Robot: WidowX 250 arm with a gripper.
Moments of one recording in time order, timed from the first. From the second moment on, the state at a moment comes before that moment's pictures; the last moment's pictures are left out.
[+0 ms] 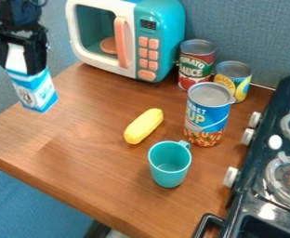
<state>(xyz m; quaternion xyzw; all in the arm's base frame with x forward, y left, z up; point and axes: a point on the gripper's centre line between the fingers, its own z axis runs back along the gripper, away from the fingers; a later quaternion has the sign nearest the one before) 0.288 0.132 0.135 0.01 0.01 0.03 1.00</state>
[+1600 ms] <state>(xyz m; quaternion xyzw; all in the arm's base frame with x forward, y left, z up) 0.262 0.009 0.088 -0.02 0.11 -0.06 0.99</state>
